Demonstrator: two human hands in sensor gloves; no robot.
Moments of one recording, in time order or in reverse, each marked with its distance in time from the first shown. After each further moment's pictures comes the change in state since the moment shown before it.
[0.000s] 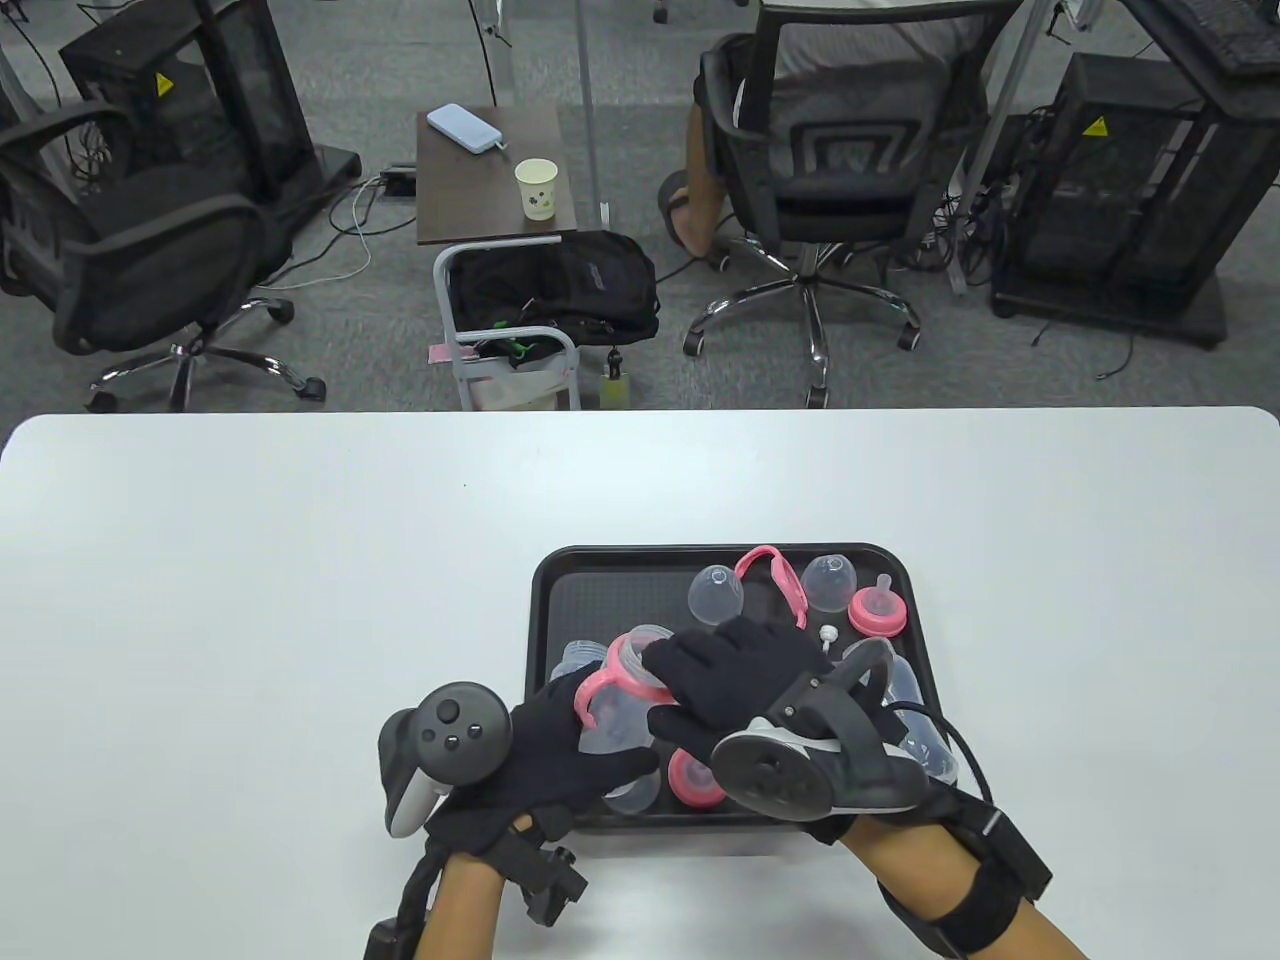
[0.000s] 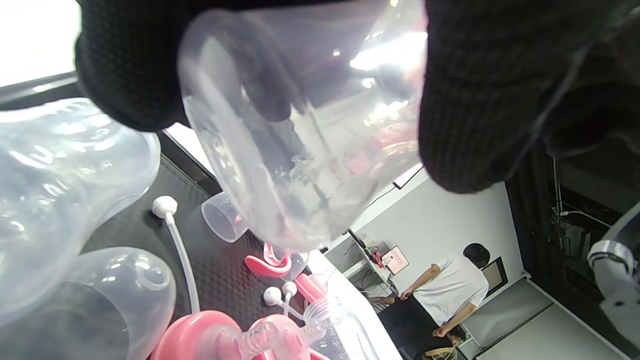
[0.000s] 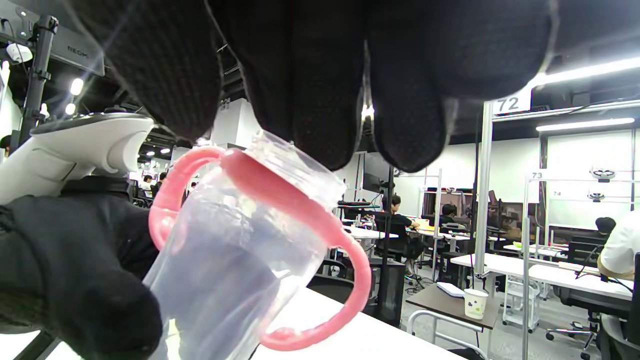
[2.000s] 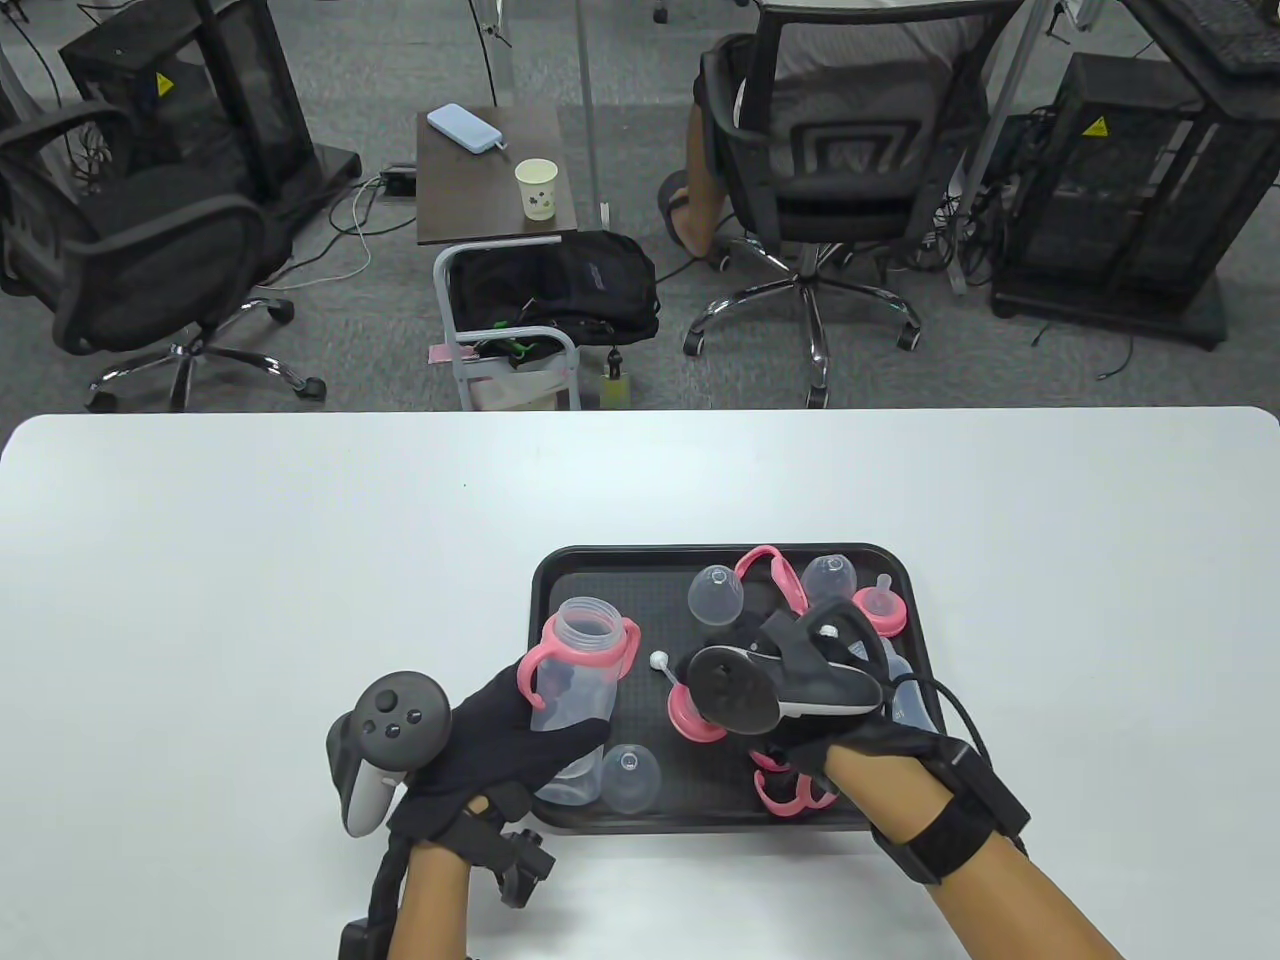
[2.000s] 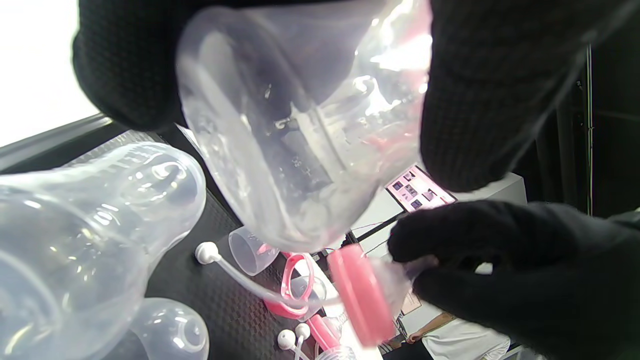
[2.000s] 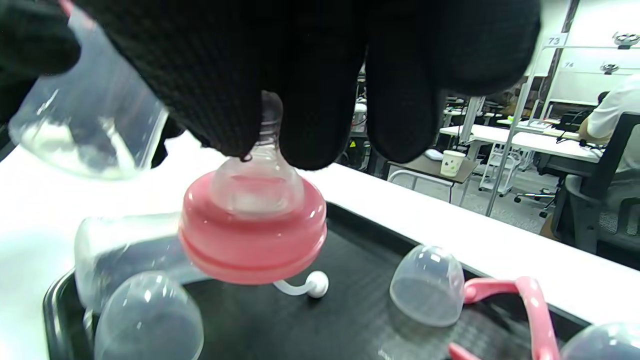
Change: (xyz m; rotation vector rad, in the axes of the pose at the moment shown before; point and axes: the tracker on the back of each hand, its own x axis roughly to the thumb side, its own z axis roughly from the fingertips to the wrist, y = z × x) left_hand -0.029 0.024 0.005 0.077 0.097 0.100; right_hand -0.048 0.075 -0.025 0.415 0.041 0.037
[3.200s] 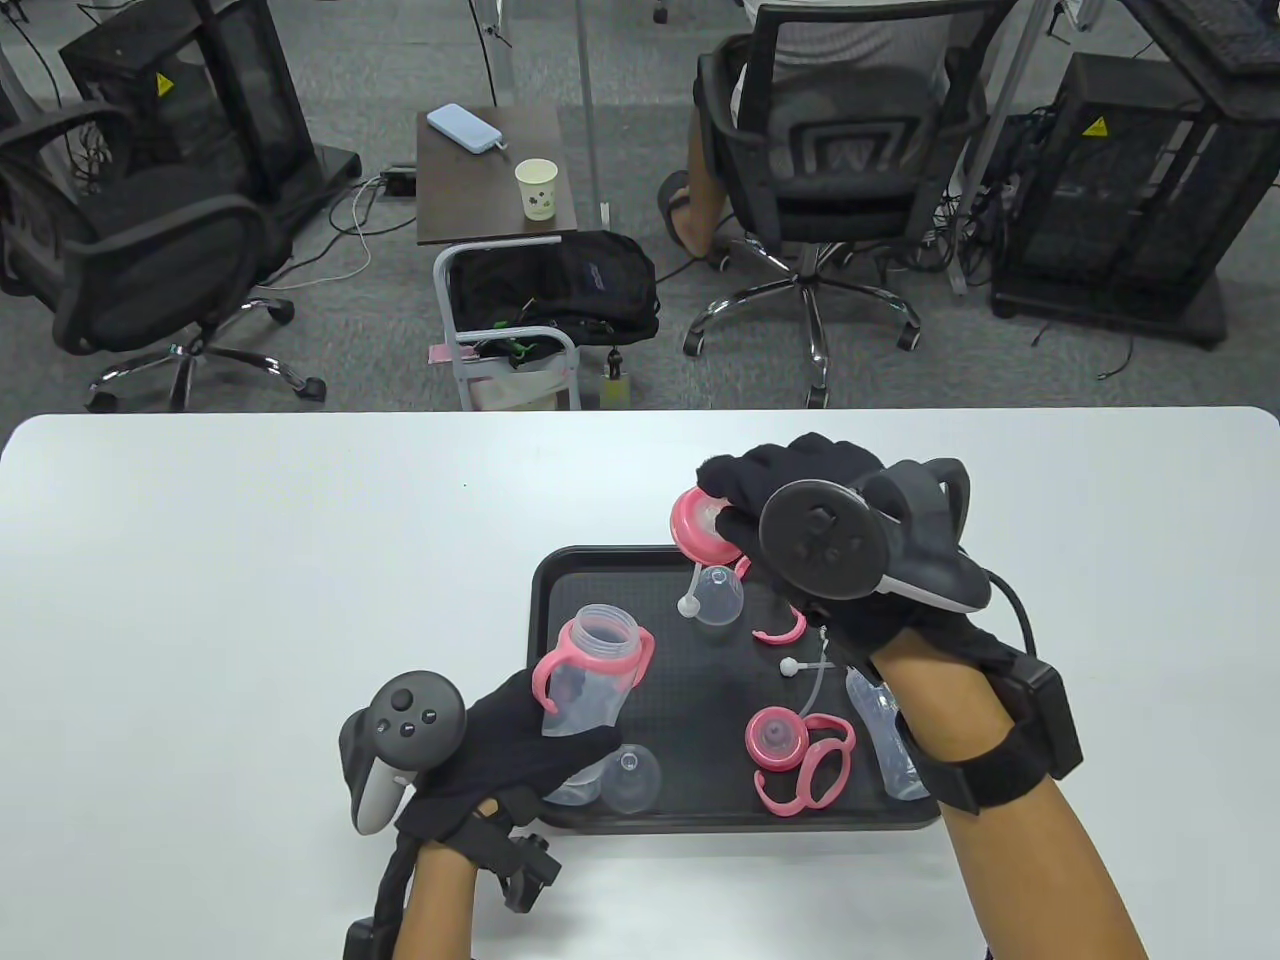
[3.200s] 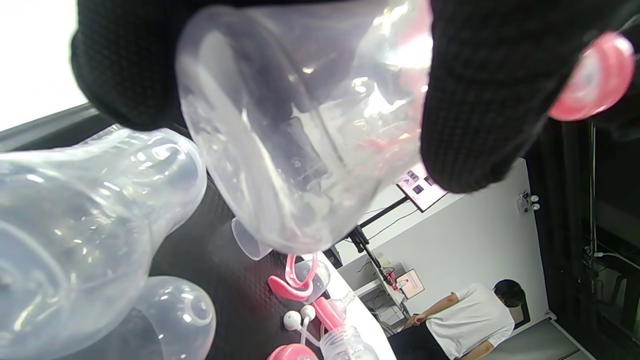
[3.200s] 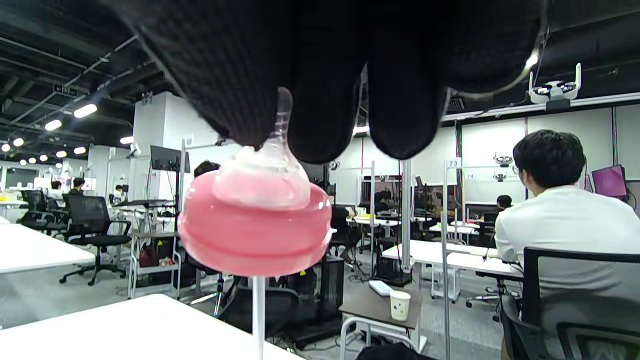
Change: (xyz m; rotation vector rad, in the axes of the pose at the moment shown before) left_hand 0.001 -0.010 -0.003 -0.045 -0.001 -0.039; right_hand -0.030 -0.162 0.019 -0.403 0.163 -0.074
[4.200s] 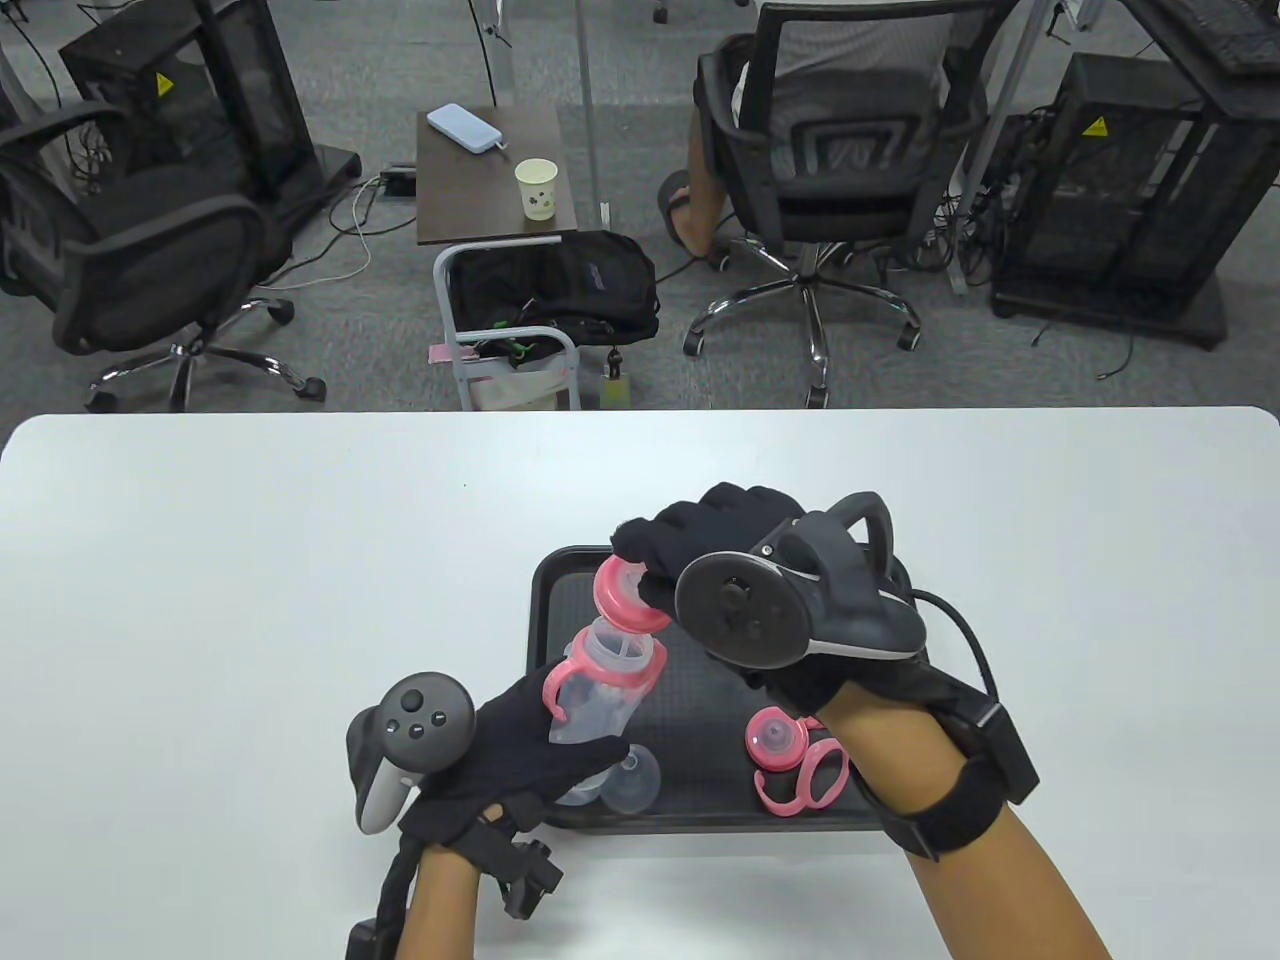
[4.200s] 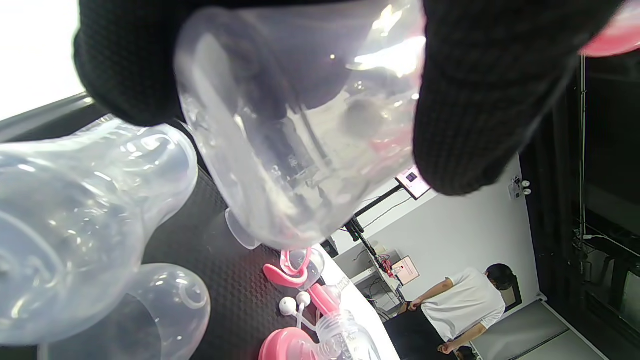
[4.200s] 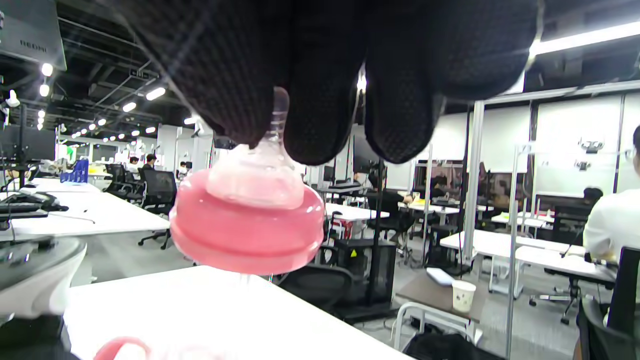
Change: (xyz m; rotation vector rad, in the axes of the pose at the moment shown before) left_hand 0.005 -0.002 0.001 -0.027 -0.029 -0.010; right_hand 0.055 0.021 0.004 0.119 -0.169 -0.015
